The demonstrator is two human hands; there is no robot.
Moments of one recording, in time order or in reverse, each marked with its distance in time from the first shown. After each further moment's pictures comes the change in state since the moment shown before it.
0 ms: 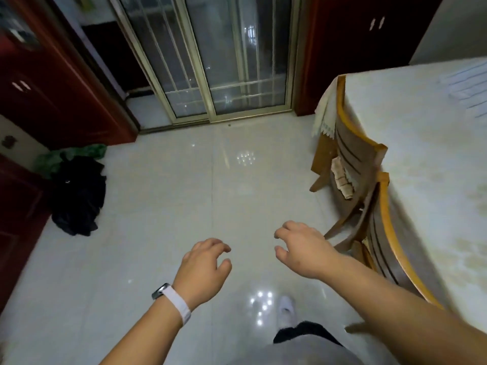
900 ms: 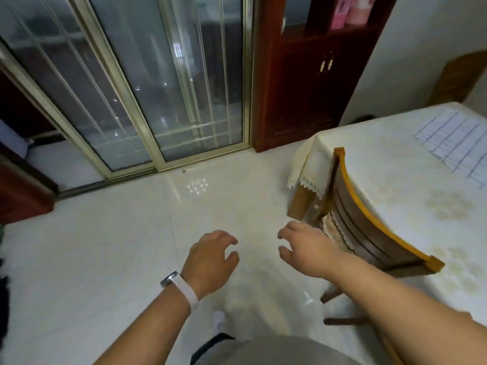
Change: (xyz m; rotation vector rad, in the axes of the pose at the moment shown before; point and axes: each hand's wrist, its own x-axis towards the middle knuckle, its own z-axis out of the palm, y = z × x) left_hand 0.461 -0.039 -0.134 -0.046 -0.099 0.333; right_hand 0.352 0.069 -0.180 -0.041 0.062 0.294
